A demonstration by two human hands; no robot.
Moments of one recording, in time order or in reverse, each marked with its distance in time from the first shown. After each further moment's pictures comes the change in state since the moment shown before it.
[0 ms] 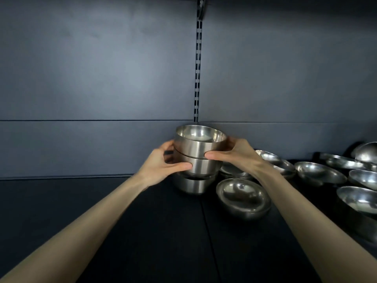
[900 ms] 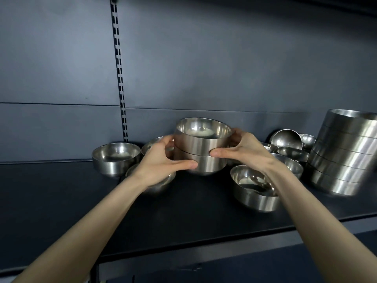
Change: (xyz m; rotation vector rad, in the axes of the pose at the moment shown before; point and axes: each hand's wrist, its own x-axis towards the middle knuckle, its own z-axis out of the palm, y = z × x) left_hand -0.020 0.080 0.203 0.070 -0.042 0.031; right_hand -0.117 0.045 -0.188 -0.107 0.082 0.015
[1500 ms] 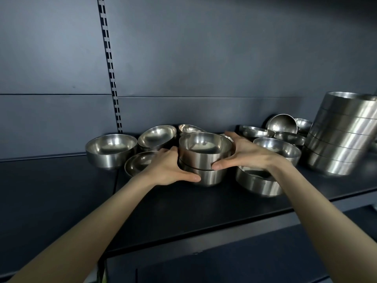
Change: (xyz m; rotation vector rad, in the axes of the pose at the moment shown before) left_hand 0.011 -0.035 0.014 0.516 -0.248 -0.068; right_hand -0.006 0.025 0.008 -0.285 -0.228 0.196
